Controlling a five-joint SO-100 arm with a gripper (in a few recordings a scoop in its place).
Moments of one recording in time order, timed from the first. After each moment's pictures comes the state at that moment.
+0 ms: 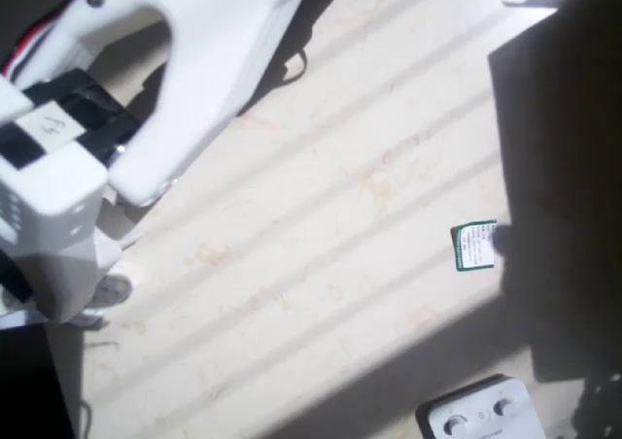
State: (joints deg) arm -31.0 42.5 32.0 64.6 -9.7
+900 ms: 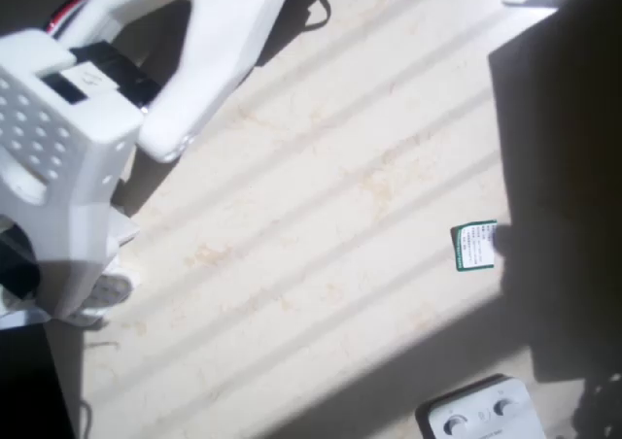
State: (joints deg) arm -35.2 34.8 31.0 64.5 -2.5
